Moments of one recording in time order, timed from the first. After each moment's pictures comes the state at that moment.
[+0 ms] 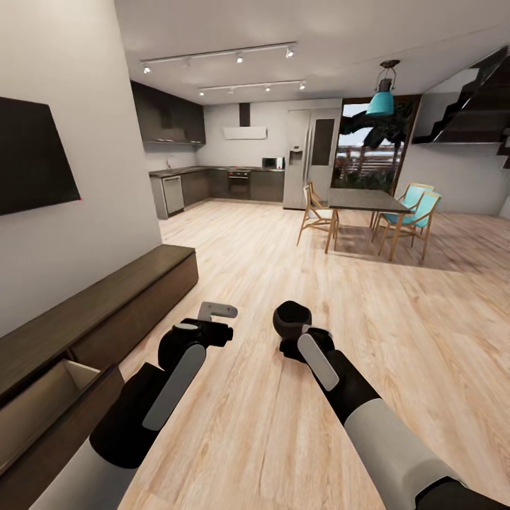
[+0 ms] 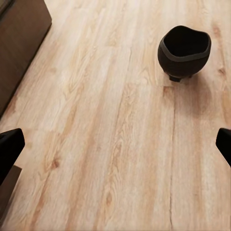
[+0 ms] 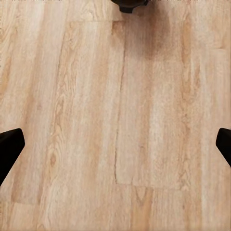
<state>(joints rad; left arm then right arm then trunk) -0.65 -0.02 -0.49 -1.57 0.61 1.04 0.75 -0.78 0.10 0.33 -0.90 -0.81 0.71 -0.72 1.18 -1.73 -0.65</state>
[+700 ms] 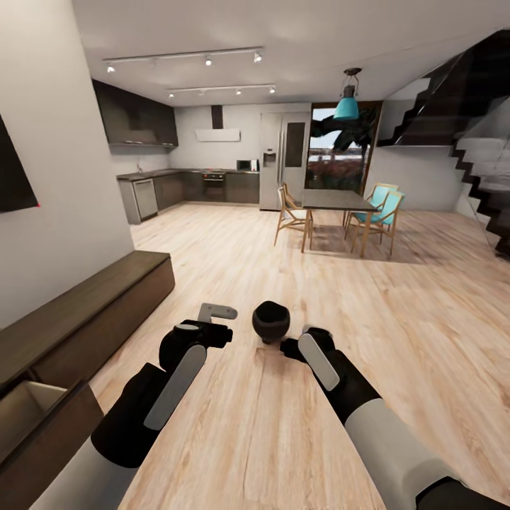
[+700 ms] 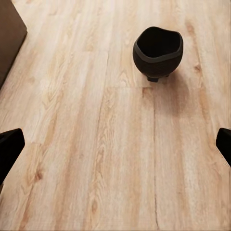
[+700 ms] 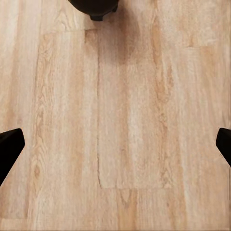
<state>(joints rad) -0.65 -0.02 -0.49 -1.55 0.61 1.04 0.75 -0.78 0.10 0.34 -0.90 -0.81 0.71 -0.72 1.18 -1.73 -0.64</state>
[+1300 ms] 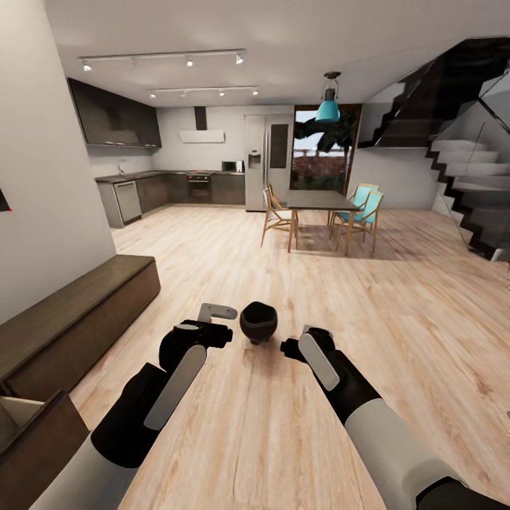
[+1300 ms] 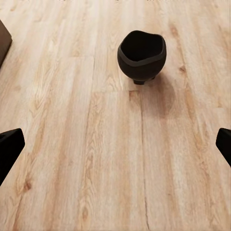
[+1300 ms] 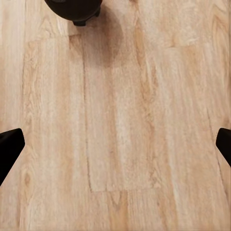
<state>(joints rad) -0.65 -0.02 -0.49 -1.55 0.61 1.04 0.75 -0.78 0.10 0.33 -0.90 -0.81 0.71 -0.72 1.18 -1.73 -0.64</state>
